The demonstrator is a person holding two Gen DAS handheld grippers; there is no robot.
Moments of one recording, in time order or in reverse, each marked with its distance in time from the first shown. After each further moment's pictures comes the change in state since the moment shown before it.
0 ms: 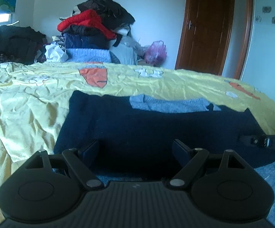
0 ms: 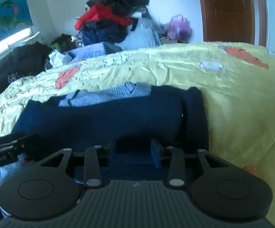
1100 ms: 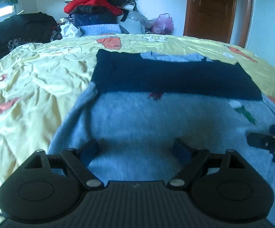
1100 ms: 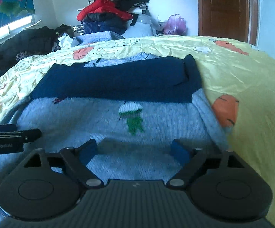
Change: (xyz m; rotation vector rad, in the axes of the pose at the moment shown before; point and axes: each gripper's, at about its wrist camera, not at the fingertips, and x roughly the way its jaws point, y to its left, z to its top) left arm -0.100 -0.002 -0.064 0.062 0.175 0.081; right arm -0.092 0.057 -0.093 -0.053 0.037 -0.084
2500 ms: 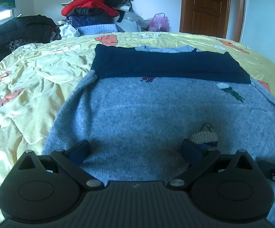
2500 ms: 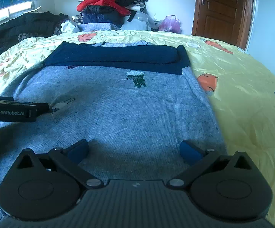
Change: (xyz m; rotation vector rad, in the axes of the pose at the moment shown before) left arm -0.024 -0.003 -0.027 0.024 -0.003 -0.006; right arm -0.055 0.026 -0.058 -0.086 0.023 -0.098
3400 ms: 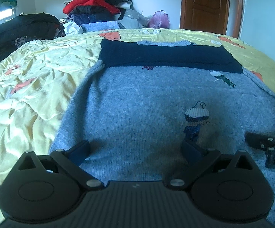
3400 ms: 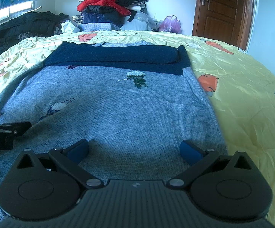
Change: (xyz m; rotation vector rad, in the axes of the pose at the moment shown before) left arm -0.034 0.000 -0.027 0.003 0.013 0.017; right arm 0.000 0.000 0.000 -0.001 -0.001 -0.002
